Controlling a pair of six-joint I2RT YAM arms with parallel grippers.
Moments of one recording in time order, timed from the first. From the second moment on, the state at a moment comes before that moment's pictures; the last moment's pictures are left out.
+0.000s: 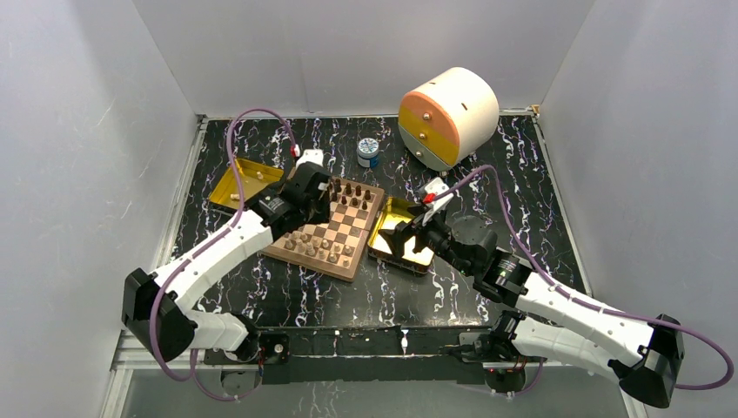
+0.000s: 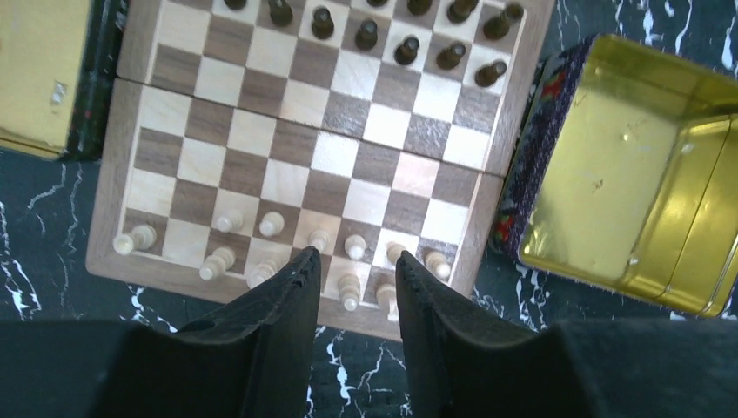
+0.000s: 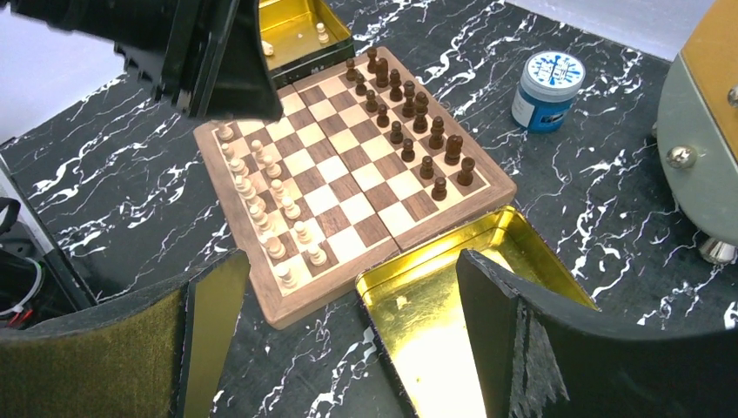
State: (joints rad) left arm -0.70 1.30 1.12 -0.72 -0.39 -0.51; right arm 0.99 0.83 0.66 0.04 0.18 0.13
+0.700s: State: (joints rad) left arm -0.05 1.67 1.29 -0.50 -0.24 -0.29; right arm 0.99 0.79 0.70 -0.14 0.16 0.24
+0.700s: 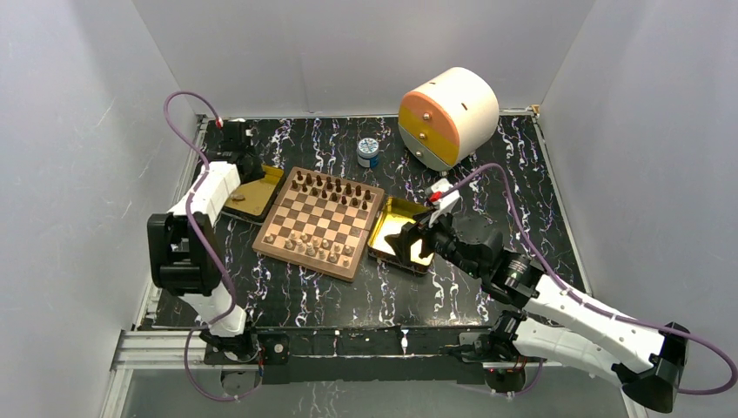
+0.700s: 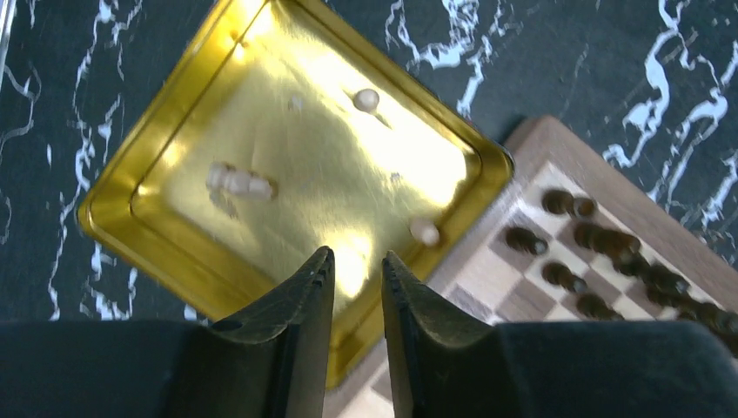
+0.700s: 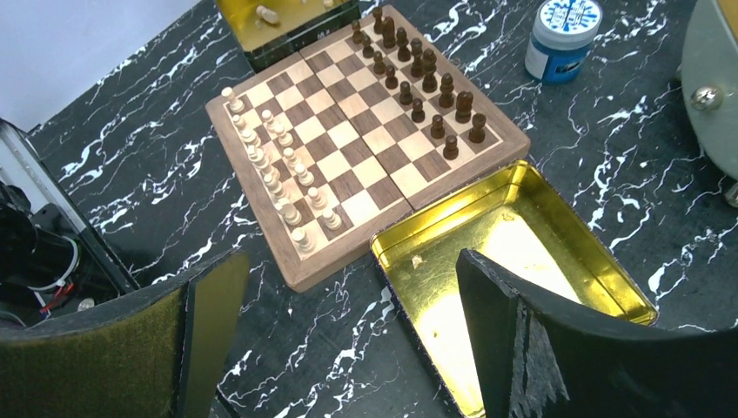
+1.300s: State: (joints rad) left arm 0.11 1.93 1.28 -0.12 0.02 -0.08; right arm 0.99 0.86 0.71 -0.12 0.17 0.15
